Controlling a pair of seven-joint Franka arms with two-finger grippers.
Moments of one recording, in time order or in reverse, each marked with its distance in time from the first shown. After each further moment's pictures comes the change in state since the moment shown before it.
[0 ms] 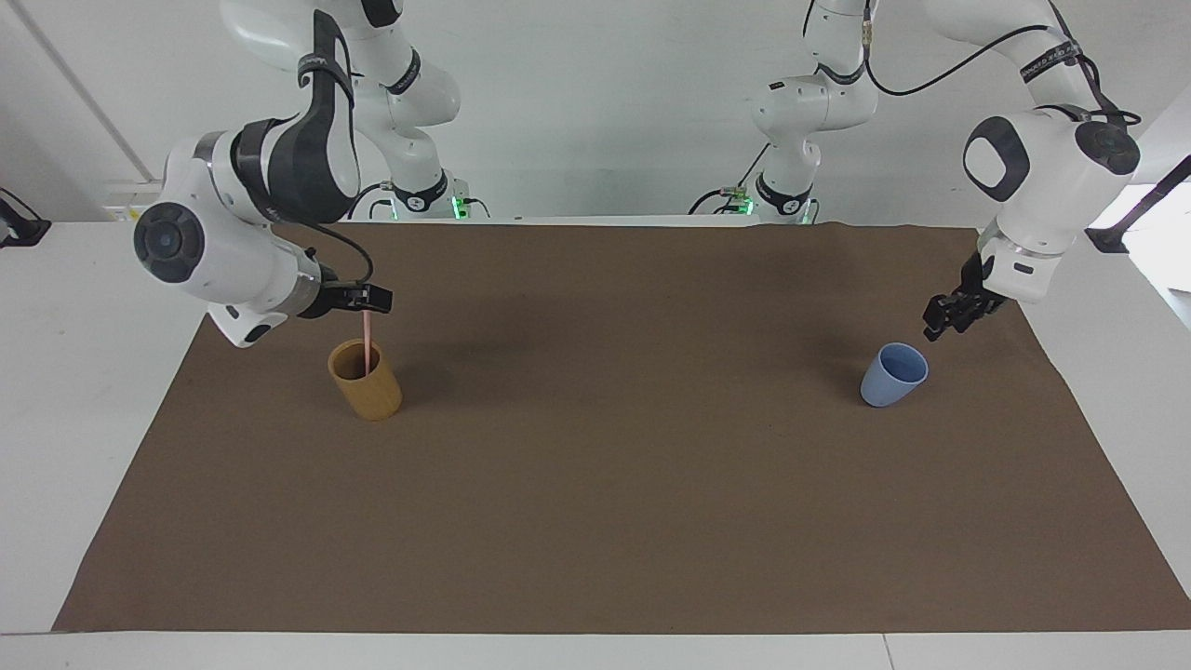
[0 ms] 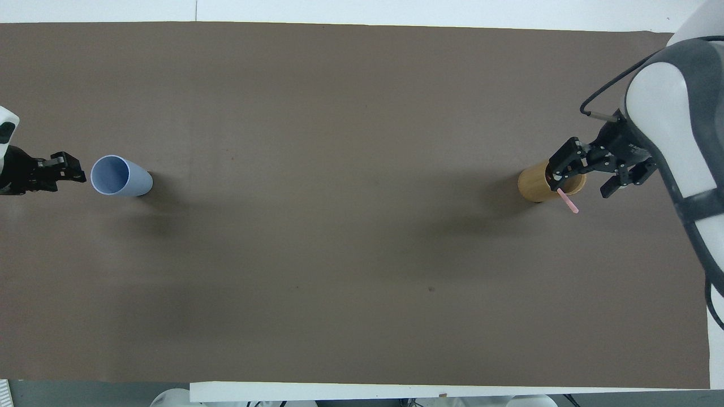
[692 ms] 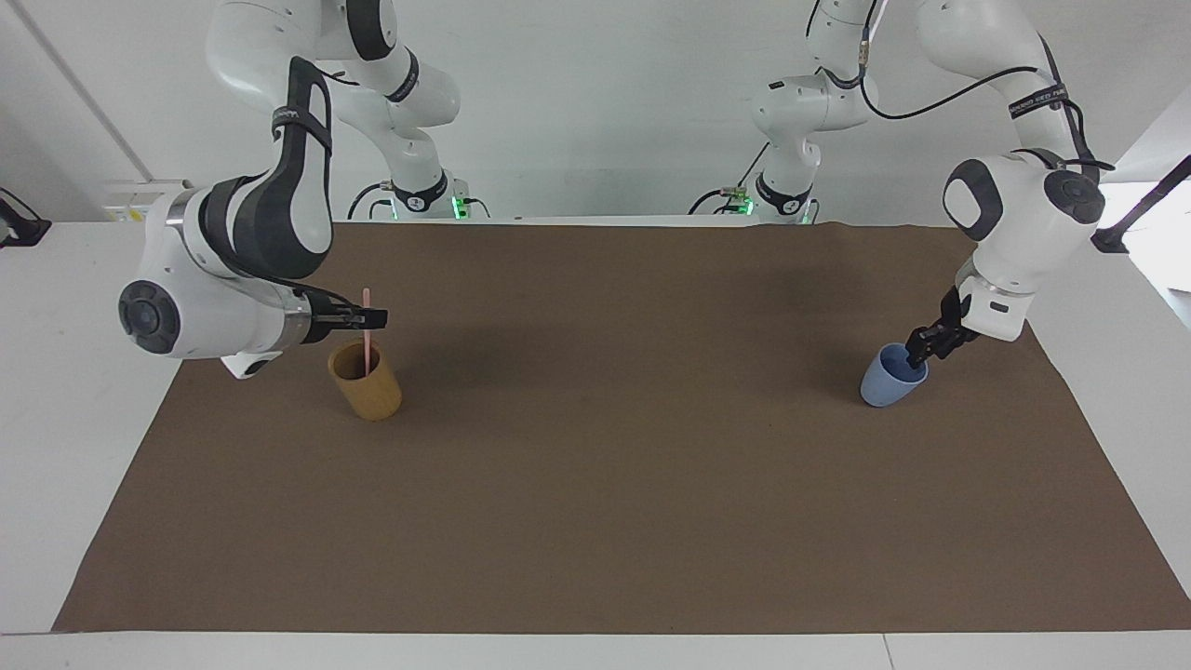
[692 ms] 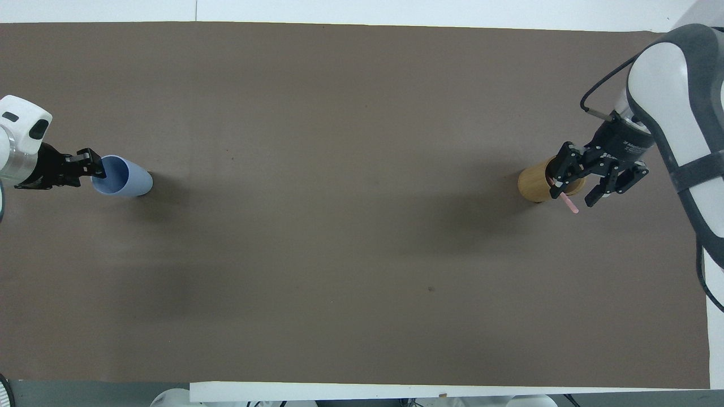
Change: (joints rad) left arm -0.013 0.067 -0.008 0.001 0.000 0.048 -0.004; right arm -0.027 0.059 0.001 0.005 0.029 -0.067 0.014
